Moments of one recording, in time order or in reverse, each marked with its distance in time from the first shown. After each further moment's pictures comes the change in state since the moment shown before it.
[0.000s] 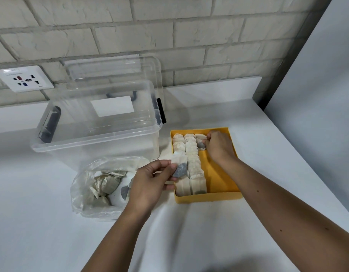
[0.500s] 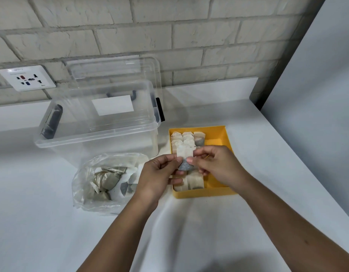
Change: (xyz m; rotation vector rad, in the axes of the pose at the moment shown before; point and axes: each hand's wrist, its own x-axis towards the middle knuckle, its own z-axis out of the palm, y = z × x) left_hand -0.002 0.005 0.014 -0.101 -0.110 -0.042; right_hand -0.094 -0.008 -0.045 0.784 -0.341 -0.053
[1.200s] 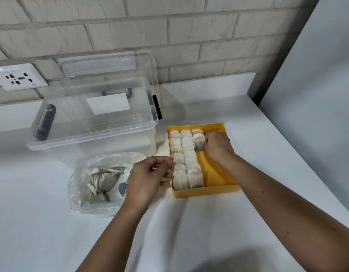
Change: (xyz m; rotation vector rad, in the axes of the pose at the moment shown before) left_hand 0.003 -0.006 -0.019 0.203 0.129 0.058; right_hand 0.088 0.036 -0.010 -0.853 0.266 0.097
